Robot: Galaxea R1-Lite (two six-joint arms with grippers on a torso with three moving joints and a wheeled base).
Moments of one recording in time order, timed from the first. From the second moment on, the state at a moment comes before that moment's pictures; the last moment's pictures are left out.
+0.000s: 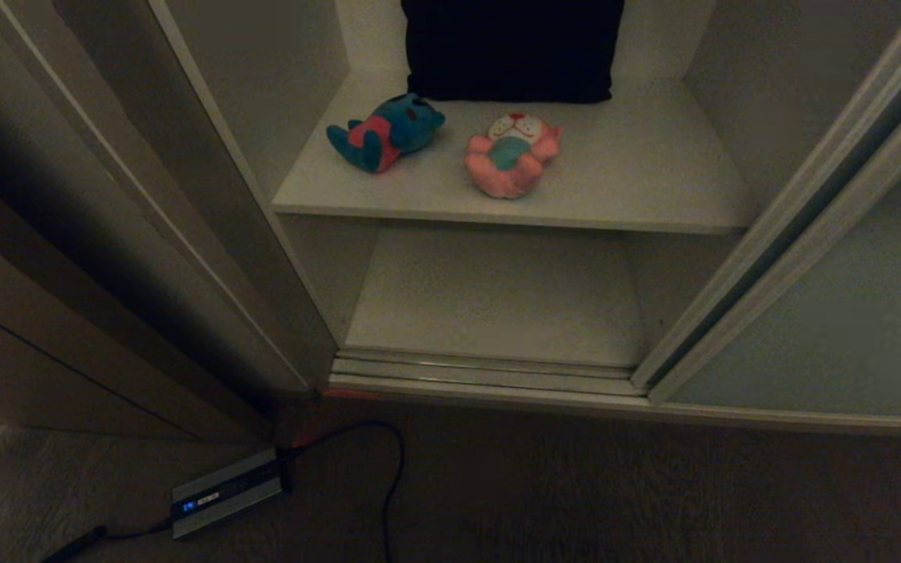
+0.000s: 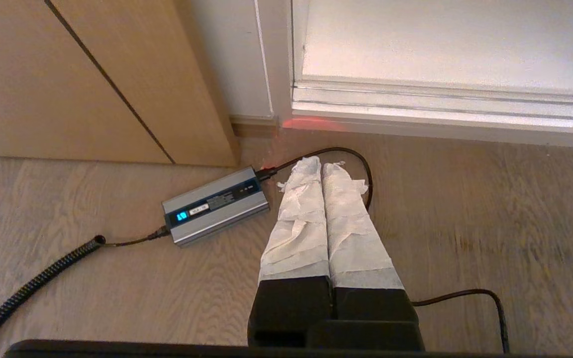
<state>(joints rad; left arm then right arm) -0.01 0.00 -0.02 0.03 -0.02 0.03 -0.43 1.47 -1.39 0.07 0.54 0.37</state>
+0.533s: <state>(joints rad) -0.01 0.00 -0.02 0.03 -0.02 0.03 -0.41 1.52 -1.43 0.06 0.51 0.37</state>
